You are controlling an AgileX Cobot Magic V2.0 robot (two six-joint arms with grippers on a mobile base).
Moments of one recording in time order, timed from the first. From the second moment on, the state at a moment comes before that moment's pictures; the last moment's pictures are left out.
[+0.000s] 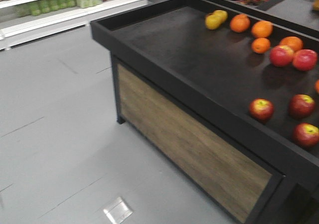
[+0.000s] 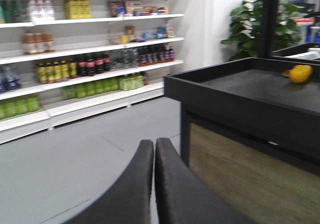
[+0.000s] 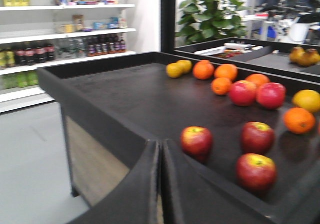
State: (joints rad) left arm 0.06 -0.01 0.02 0.22 0.07 -0.21; right arm 0.03 -0.01 0.03 -0.27 0.09 0.26
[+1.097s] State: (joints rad) left arm 0.06 -0.01 0.02 0.22 0.07 -0.21; right arm 0.03 -0.01 0.03 -0.27 0.09 0.26
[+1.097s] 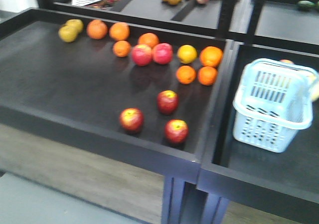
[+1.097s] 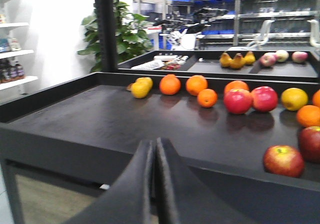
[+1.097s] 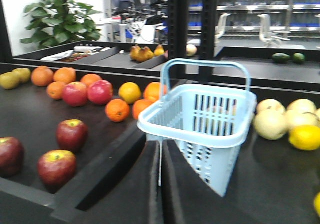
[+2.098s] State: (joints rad) left arm 0.06 -0.01 0.02 0.22 0.07 -0.21; right arm 0.03 -0.01 0.03 -0.27 0.09 0.26
